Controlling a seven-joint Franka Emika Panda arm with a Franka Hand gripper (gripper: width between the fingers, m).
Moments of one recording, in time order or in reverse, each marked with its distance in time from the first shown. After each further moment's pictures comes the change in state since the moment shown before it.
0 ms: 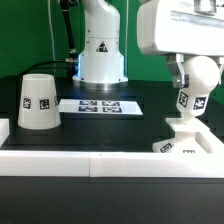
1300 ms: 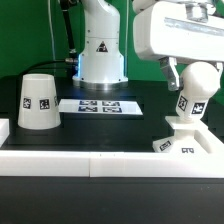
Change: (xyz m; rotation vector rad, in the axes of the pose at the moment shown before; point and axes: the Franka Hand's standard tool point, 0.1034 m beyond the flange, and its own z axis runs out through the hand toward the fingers) arm -0.011 -0.013 0.000 -0.025 0.095 0.013
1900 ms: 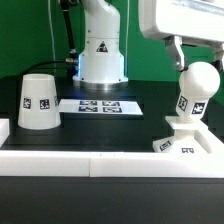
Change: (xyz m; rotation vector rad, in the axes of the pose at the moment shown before) arm 0.009 0.000 -0.024 0.004 -0.032 -0.005
